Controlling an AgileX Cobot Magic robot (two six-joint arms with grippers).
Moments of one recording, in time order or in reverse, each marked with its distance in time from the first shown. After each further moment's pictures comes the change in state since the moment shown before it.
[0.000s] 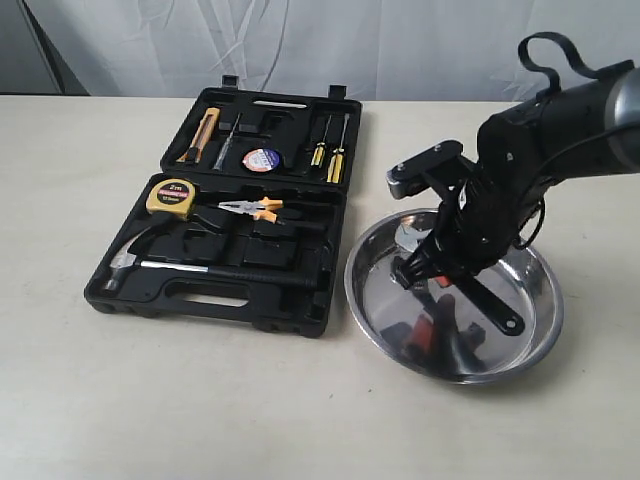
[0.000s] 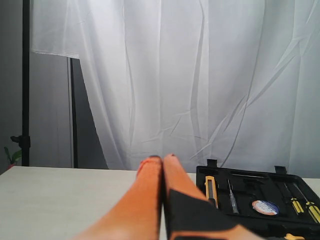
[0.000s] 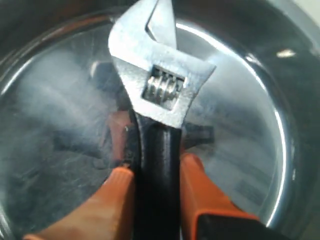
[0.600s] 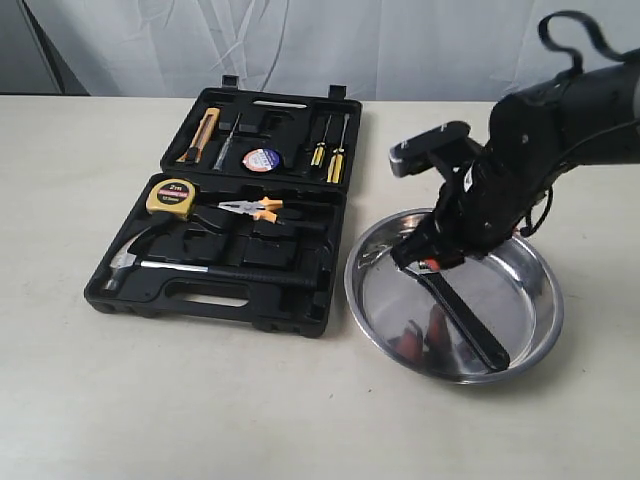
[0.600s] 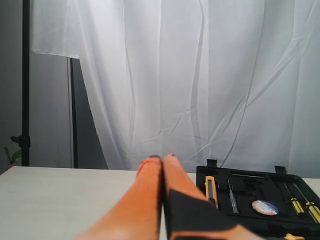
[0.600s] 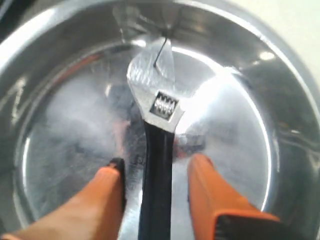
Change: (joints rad) left arm 0.000 0.000 0.000 0.000 0.000 0.000; right arm 0.000 -0.095 0.000 0.046 0.005 0.005
